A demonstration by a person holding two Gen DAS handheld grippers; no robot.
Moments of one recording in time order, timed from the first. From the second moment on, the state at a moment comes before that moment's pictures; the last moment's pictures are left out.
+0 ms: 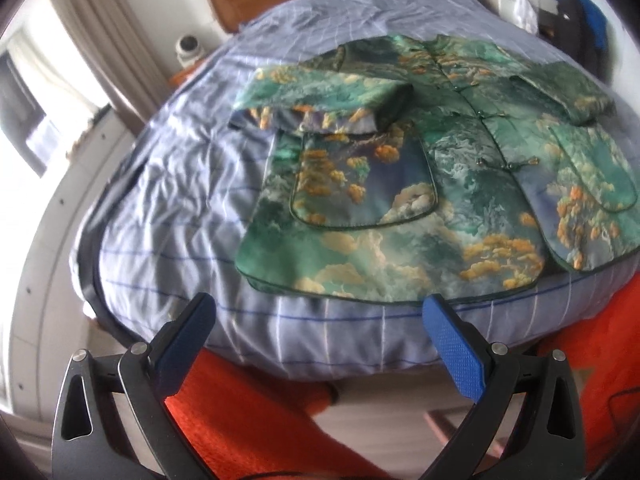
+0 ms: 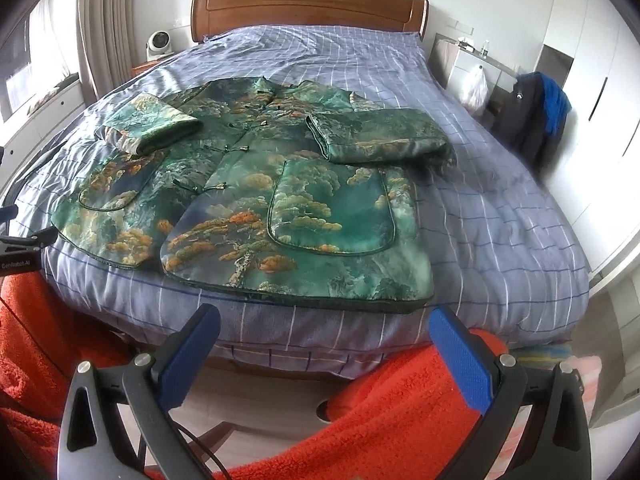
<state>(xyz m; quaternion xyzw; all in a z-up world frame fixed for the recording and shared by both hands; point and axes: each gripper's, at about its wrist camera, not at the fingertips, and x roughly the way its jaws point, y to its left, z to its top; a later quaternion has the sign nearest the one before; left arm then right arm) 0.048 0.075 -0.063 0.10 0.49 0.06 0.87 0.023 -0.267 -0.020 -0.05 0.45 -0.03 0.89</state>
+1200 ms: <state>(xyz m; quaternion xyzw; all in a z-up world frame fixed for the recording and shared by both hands) 0.147 0.170 -0.118 -0.12 0.55 -0.09 0.82 0.136 -0.408 -0.118 0.16 0.56 0.04 0.81</state>
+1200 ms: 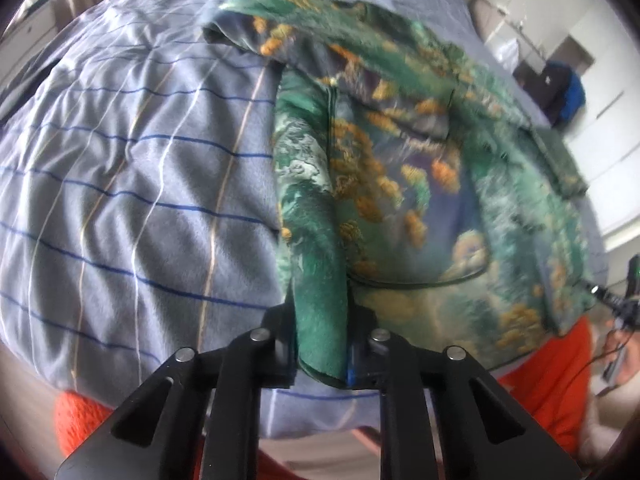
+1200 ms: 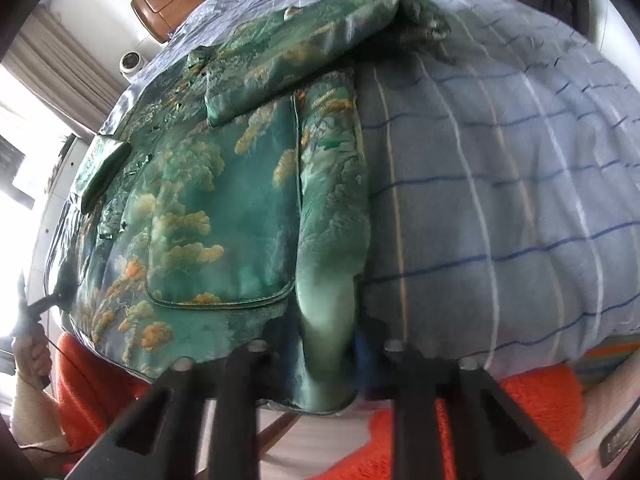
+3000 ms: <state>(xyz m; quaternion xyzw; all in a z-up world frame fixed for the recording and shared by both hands) 0.101 0.141 -0.055 -0.08 0.46 -0.01 0.88 0.228 -0.595 0.001 0.01 0.38 -0.24 0.89</state>
